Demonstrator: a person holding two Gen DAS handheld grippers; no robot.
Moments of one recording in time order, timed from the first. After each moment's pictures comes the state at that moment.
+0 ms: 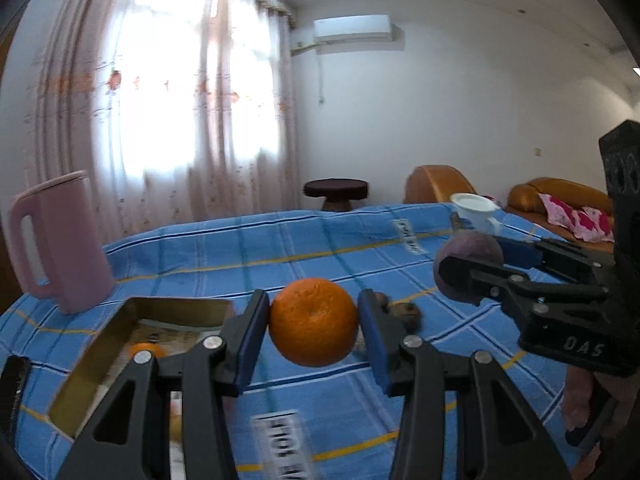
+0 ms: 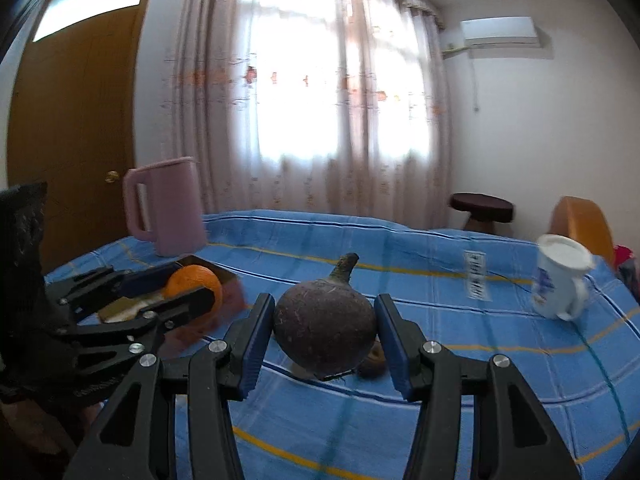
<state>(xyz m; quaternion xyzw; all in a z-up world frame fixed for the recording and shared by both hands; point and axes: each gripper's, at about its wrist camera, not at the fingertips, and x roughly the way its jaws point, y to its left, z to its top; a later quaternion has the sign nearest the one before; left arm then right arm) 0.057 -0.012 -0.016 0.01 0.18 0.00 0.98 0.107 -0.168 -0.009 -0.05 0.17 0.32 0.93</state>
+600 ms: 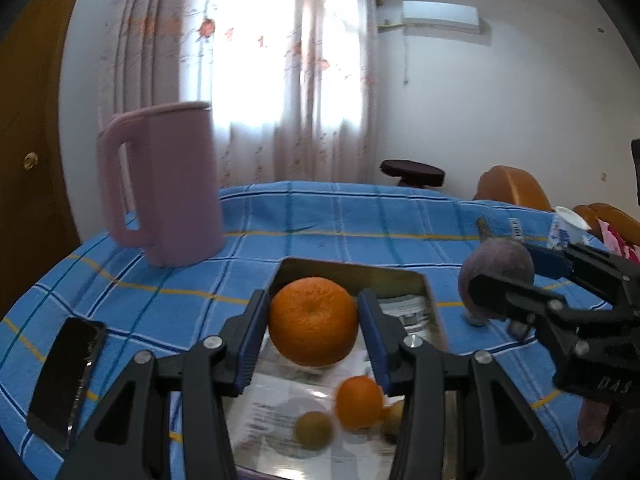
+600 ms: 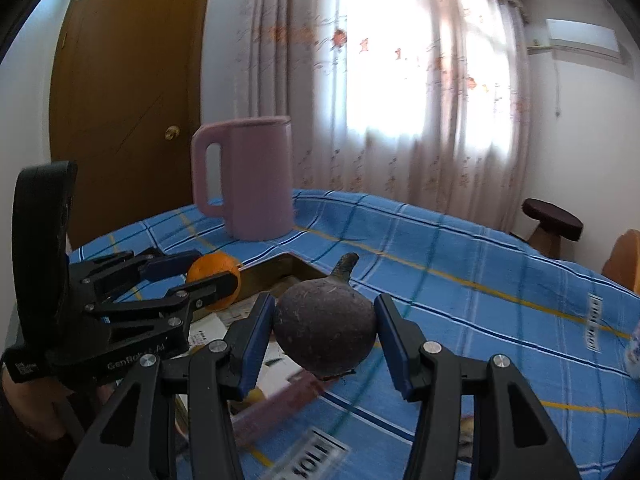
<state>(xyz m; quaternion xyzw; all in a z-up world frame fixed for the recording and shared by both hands) 0.060 0.134 -0.033 -0.05 0.23 0.12 0.97 0.119 -0.003 -0.024 -0.11 0.21 0.42 0.88</state>
